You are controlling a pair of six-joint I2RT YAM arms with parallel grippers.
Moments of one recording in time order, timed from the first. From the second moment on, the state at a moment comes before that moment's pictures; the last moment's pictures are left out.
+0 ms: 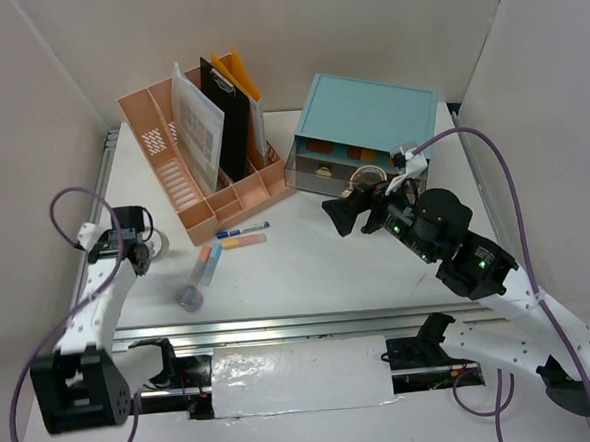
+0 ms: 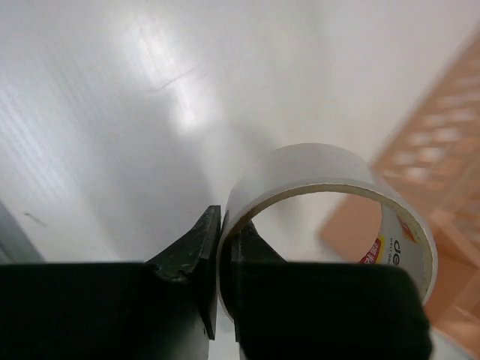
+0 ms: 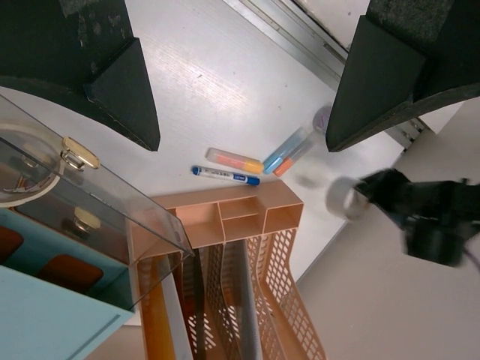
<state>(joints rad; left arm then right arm) 0.10 1.16 0.72 -0.70 -0.45 -1.11 0.82 0.78 1.04 -0.34 0.21 0.39</state>
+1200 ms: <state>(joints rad) -0.81 2.04 2.11 -0.56 -0.33 -0.21 0.81 0.55 1.27 -0.67 0.58 0.40</state>
